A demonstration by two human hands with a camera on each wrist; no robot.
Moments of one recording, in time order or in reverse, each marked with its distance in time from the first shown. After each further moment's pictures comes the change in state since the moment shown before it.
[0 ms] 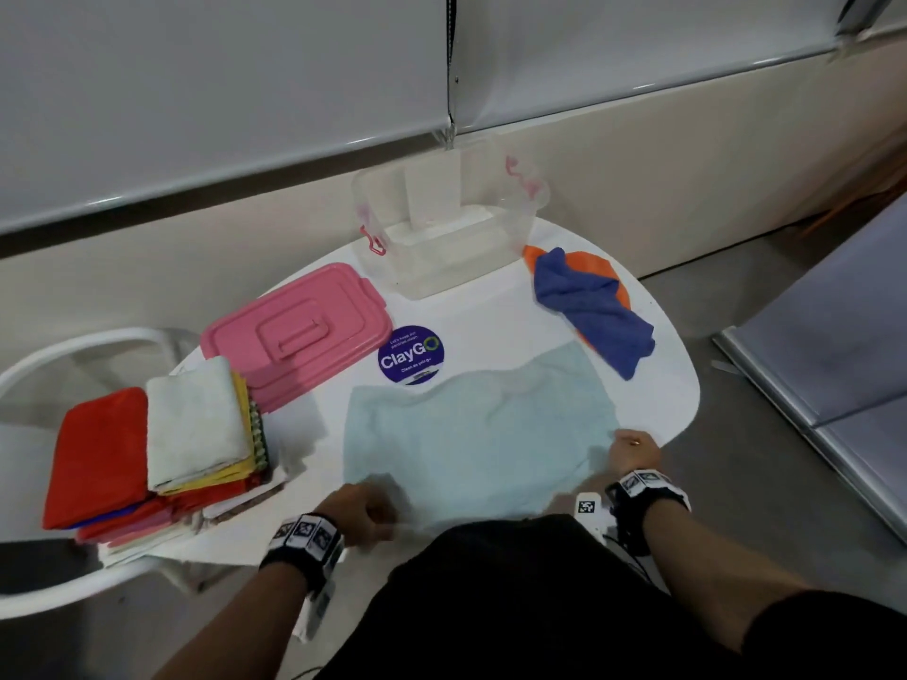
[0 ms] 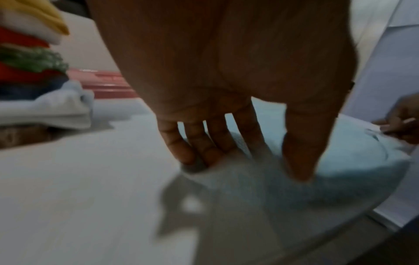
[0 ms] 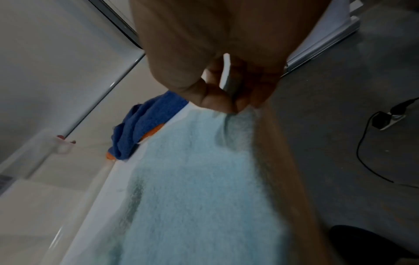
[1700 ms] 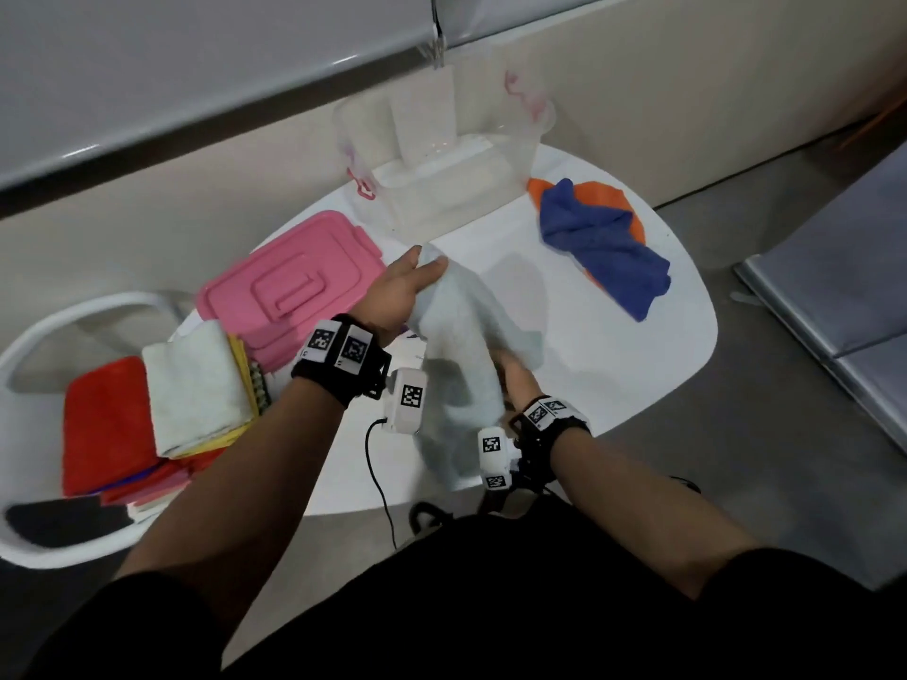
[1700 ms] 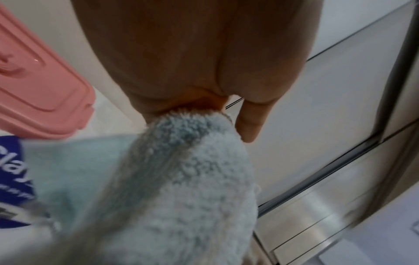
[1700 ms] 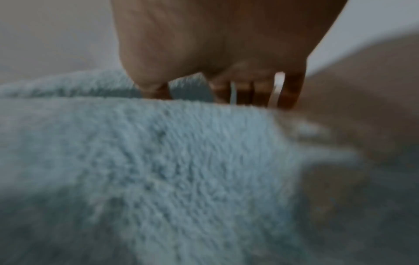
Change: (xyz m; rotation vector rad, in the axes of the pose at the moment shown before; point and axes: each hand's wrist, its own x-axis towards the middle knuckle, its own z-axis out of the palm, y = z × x) left_hand 0.030 0.154 -0.172 -1.115 0.221 0.311; right_hand -0.106 -0.068 0.107 0.342 -0.693 0.263
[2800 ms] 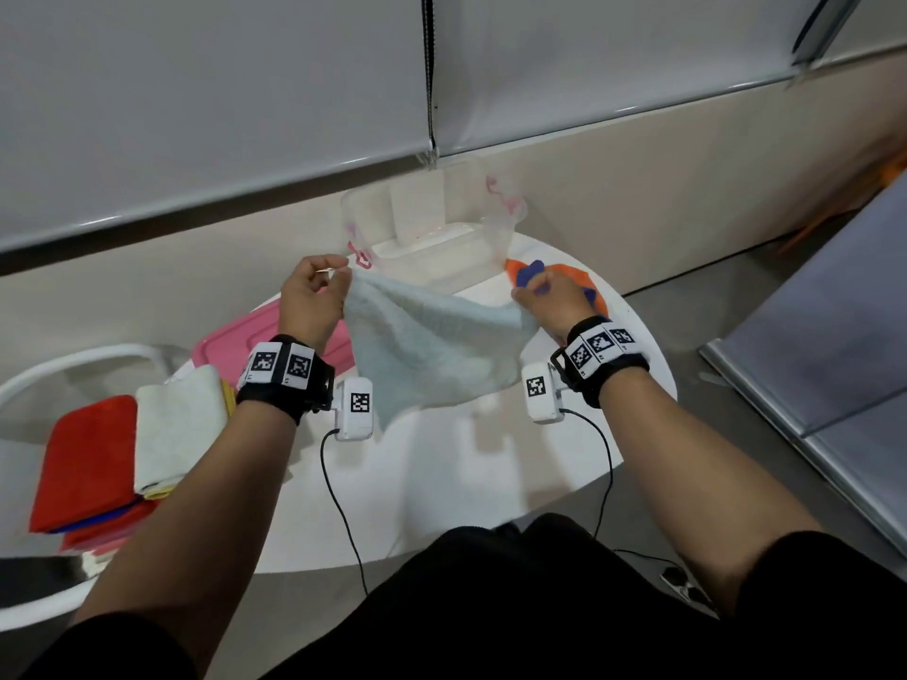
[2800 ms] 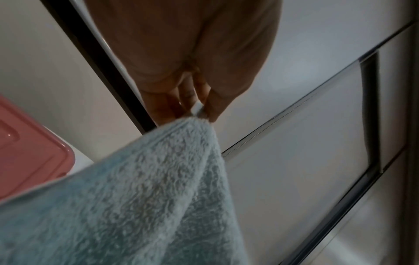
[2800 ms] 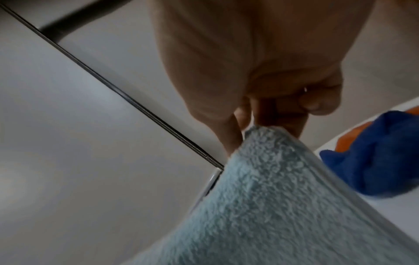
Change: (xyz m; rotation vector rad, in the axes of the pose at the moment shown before) left_hand -0.020 0.039 -0.050 0.053 0.608 0.375; right_hand -0.046 -0.186 -0.037 -0.610 0.212 -0.712
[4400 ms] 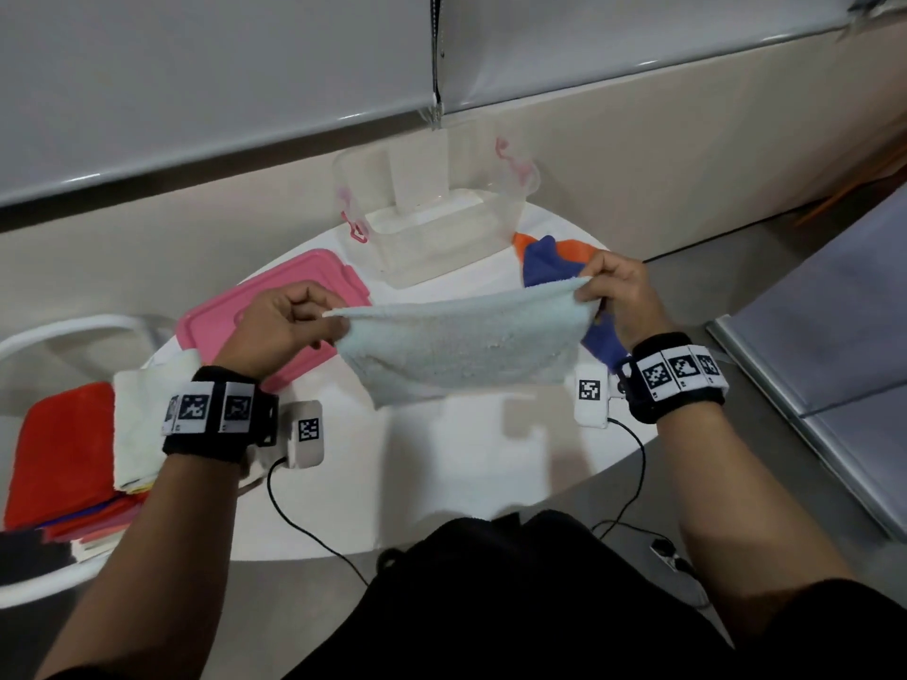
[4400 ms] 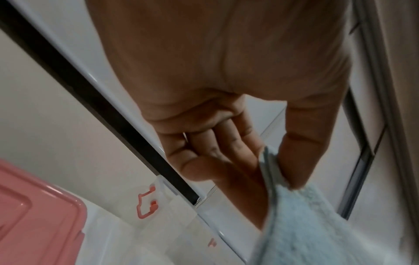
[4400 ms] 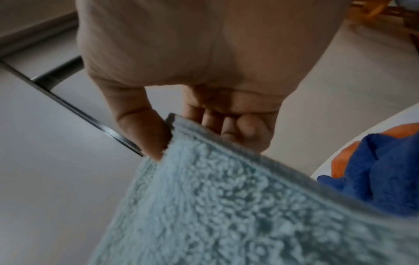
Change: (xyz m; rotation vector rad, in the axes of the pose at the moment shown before) left_hand -0.014 -0.004 -0.048 0.179 -0.454 -0.010; right_hand -0.010 0.009 -0.049 0.366 -0.104 -0.129
